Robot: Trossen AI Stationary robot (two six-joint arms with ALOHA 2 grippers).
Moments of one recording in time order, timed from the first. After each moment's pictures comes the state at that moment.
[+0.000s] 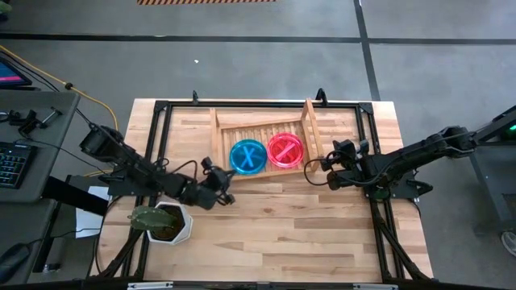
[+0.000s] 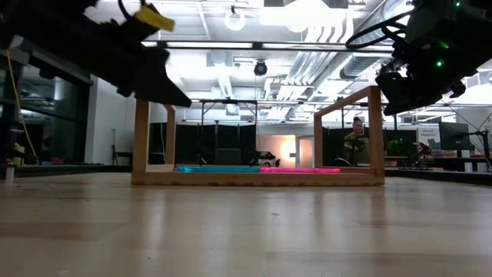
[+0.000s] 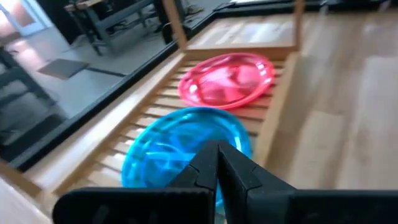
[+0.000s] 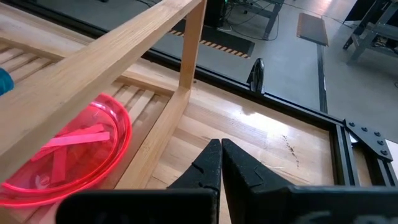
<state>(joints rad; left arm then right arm) -0.41 1.49 0.56 0.30 -1.01 -0.30 0.23 1.06 0.51 -0.78 1.13 1.15</state>
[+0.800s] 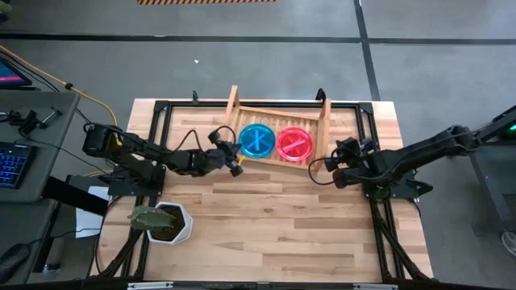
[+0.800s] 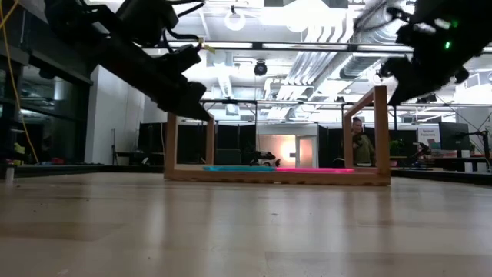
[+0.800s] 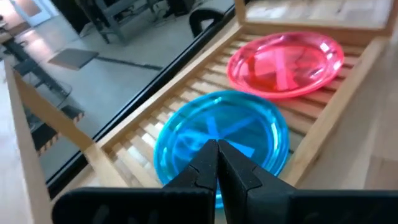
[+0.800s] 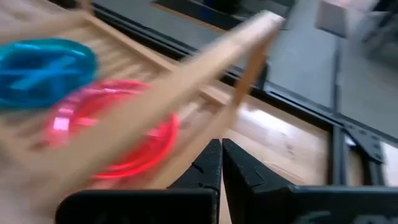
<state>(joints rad) 0.00 1.49 0.56 0.44 -0.70 0.00 0.26 0.96 0.60 -0.96 1.05 1.12</state>
